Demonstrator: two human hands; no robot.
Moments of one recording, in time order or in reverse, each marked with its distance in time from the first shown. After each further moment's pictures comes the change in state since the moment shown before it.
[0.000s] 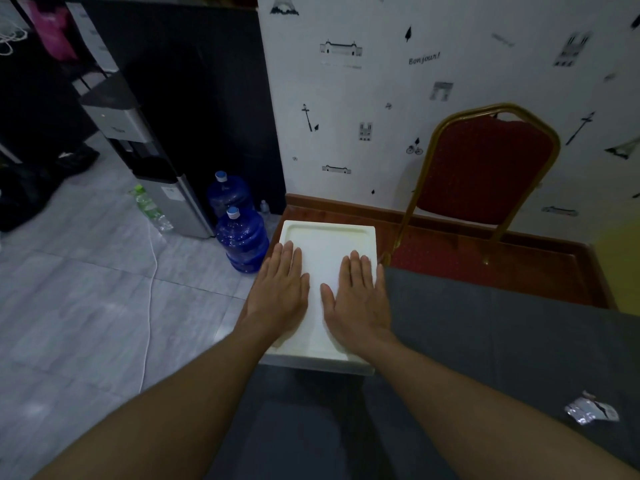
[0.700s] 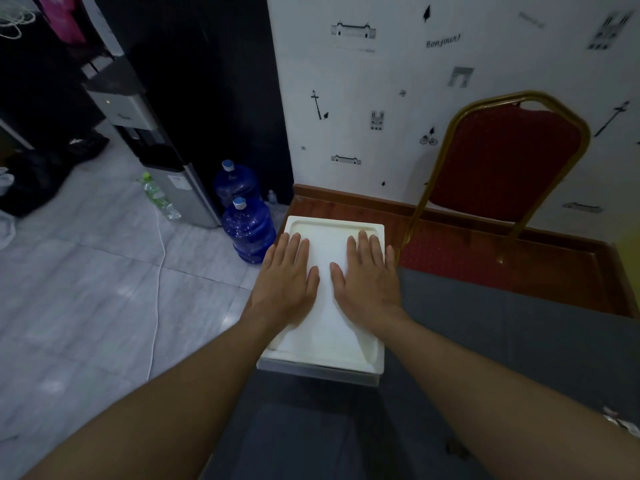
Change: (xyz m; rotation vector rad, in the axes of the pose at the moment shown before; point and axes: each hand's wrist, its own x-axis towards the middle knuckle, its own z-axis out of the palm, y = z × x) left_hand 0.021 0.004 0.000 0.031 0.028 -0.002; right_hand 0.046 0.015 -0.004 -0.016 0.022 -0.054
